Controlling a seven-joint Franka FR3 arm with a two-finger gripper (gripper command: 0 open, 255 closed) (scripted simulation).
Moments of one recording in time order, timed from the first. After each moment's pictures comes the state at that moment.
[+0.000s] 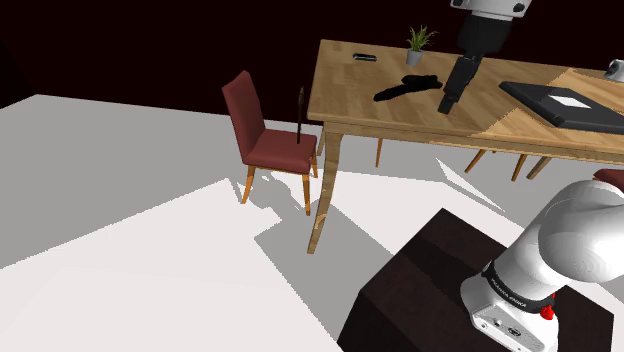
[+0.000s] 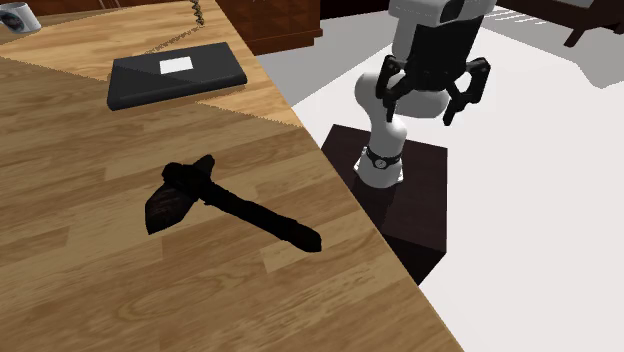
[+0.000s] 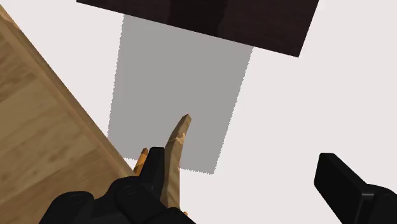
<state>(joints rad) 0.00 -0.77 0.05 -2.28 0.07 1.52 -0.15</state>
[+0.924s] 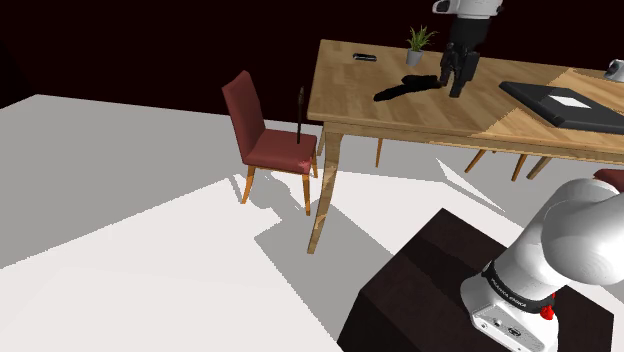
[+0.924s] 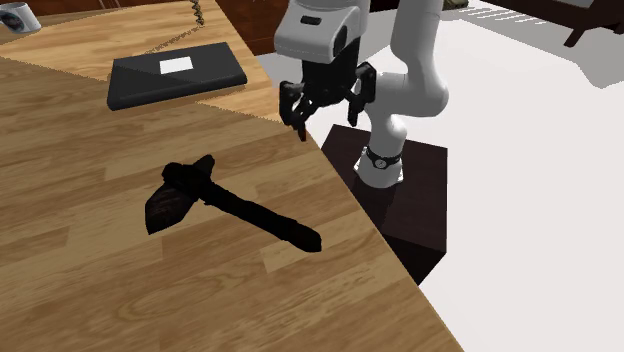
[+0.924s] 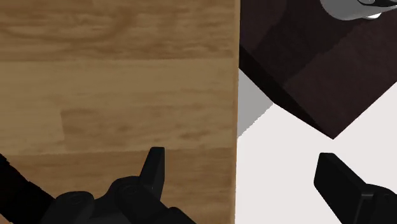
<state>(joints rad) 0.08 -0.50 -0.25 -2.10 -0.14 1.53 -0.86</state>
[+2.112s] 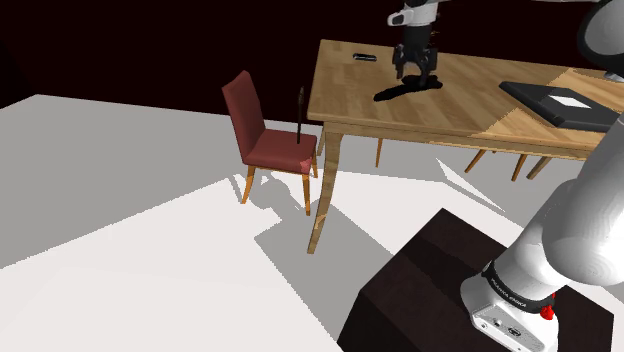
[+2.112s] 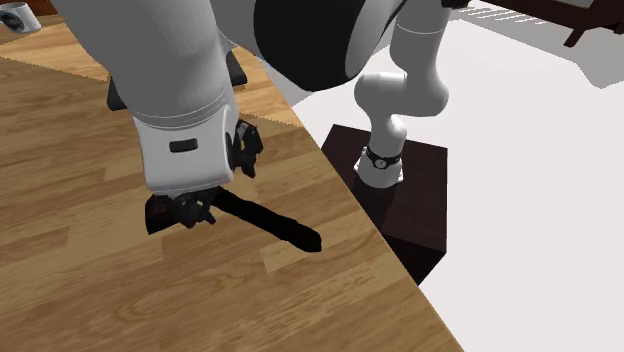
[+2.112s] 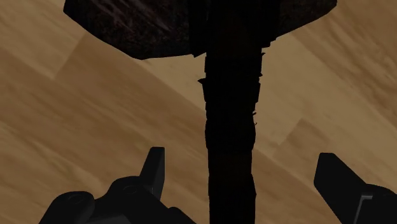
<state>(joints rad) 0.11 0.11 -0.45 -1.60 -0.11 1.59 -1.72</state>
